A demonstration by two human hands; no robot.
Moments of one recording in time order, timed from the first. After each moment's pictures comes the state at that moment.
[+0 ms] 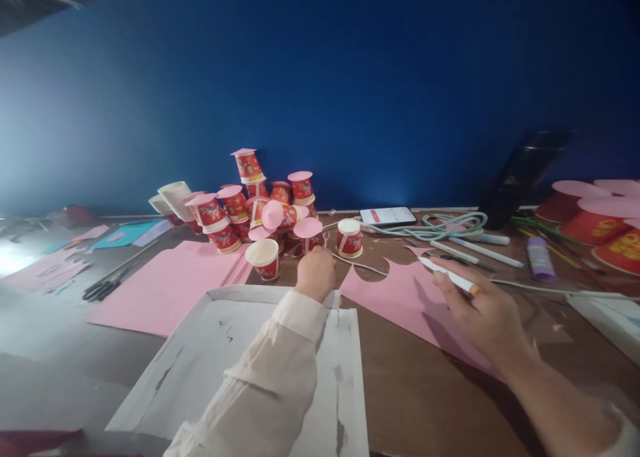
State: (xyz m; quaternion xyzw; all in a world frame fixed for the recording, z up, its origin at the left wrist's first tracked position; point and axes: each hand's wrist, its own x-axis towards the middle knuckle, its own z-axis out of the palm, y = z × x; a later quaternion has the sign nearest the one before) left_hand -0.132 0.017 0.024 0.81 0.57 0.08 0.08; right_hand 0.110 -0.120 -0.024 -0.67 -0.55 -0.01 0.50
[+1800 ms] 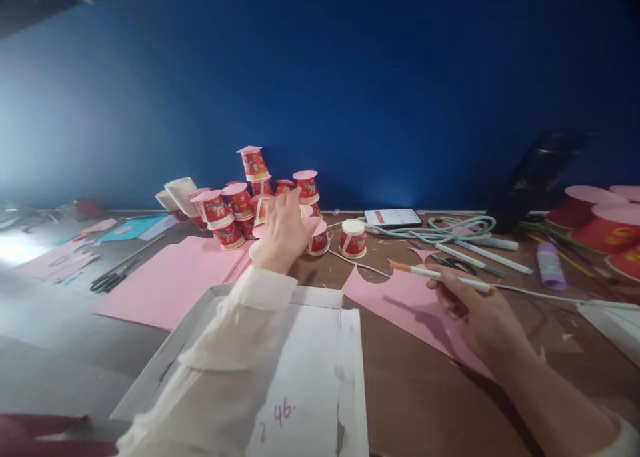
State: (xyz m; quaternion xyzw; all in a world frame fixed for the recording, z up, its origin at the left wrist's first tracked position) left_hand -0.181 0.052 0.082 0.76 0.56 0.33 -0.04; right_hand 0.094 -0.107 -0.014 -0.55 -0.33 0.38 0.67
